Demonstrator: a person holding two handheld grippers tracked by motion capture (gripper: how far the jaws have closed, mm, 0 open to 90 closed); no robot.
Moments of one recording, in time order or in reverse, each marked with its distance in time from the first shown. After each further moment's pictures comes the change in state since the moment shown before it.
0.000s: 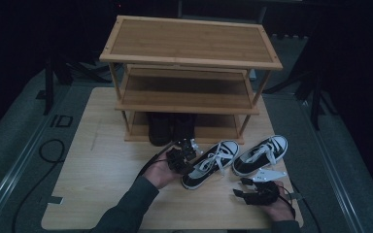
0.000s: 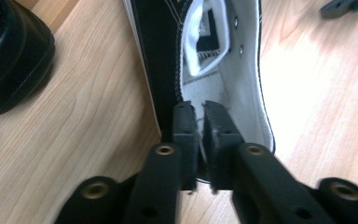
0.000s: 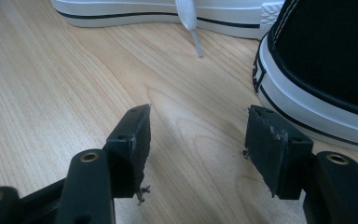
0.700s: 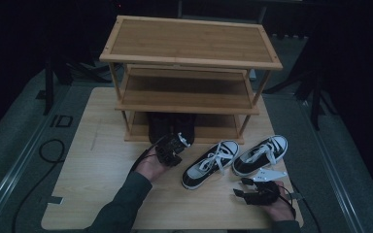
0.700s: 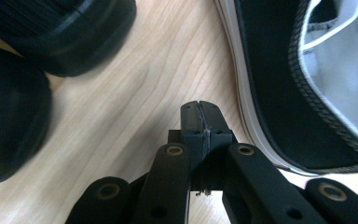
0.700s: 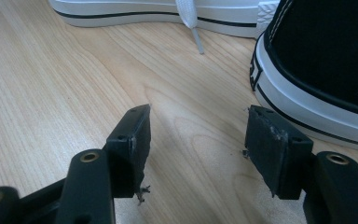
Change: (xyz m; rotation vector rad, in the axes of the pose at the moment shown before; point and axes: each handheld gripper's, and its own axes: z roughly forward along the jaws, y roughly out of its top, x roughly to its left) left arm 0.036 -0.020 0.018 0.042 0.121 -0.052; right arm -0.001 -0.001 -0.001 0.001 -0.004 0.004
